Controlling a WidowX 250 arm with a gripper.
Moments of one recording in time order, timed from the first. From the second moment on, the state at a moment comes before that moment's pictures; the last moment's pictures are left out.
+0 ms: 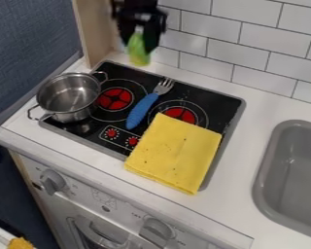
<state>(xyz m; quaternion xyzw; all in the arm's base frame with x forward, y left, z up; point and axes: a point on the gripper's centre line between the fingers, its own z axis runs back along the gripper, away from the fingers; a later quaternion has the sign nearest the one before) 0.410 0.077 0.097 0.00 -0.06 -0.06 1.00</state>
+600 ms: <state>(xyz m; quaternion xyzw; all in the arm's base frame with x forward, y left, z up) 0.390 -0.044 0.057 -0.04 0.00 -0.20 0.98</state>
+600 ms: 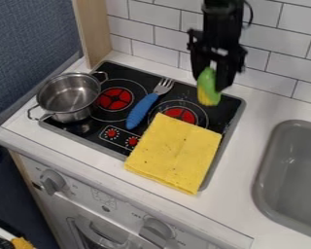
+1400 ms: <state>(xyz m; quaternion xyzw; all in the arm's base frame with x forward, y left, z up) 0.388 -0.044 0.029 -0.01 0.01 -0.20 0.98</state>
